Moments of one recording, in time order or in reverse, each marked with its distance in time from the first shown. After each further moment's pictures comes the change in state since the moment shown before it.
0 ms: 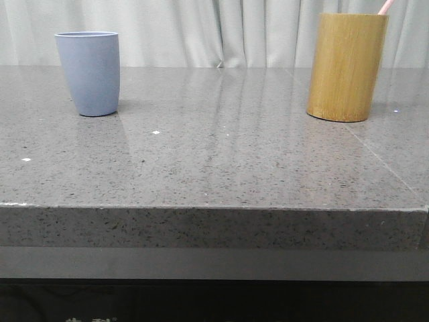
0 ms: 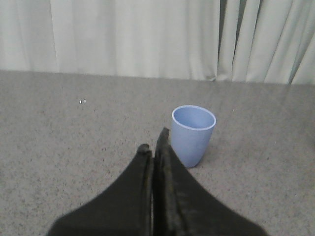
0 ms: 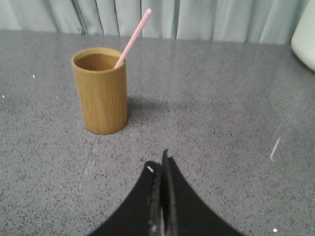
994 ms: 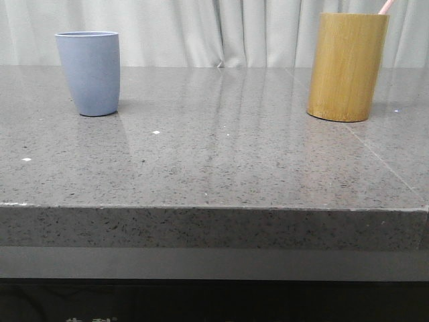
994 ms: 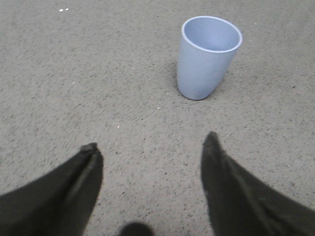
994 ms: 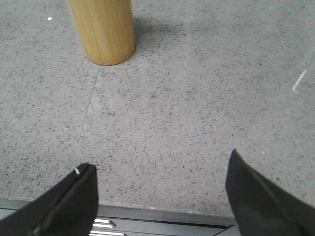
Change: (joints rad) left arm -0.012 0.303 -0.026 -0.052 0.045 0.066; right arm 0.000 0.149 0.000 0.064 0.118 -0.043
